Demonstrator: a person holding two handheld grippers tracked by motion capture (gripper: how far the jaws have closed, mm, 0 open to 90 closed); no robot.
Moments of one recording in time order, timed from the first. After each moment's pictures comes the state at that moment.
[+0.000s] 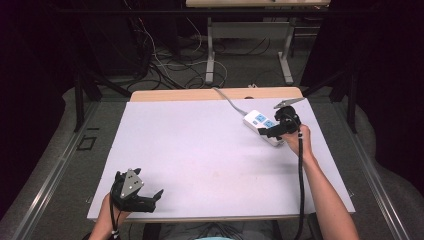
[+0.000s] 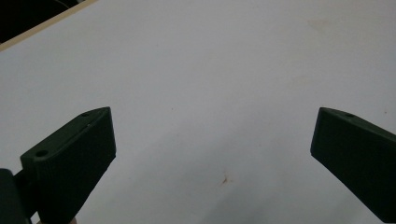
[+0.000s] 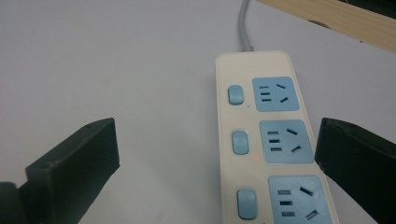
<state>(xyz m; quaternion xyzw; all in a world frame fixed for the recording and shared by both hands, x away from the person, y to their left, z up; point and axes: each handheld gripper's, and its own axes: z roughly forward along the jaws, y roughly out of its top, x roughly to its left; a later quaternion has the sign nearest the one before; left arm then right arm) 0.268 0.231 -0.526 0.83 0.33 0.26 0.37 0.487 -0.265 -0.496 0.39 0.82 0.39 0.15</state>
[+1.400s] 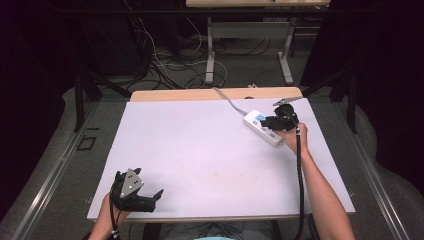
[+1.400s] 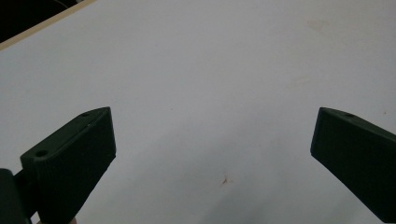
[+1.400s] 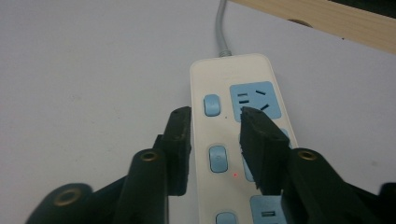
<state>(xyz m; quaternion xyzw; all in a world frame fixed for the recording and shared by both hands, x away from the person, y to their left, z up) 0.269 0.232 -0.526 0.83 0.33 0.25 0.37 0.503 -0.265 -0.507 0.42 0.80 0.39 0.16</state>
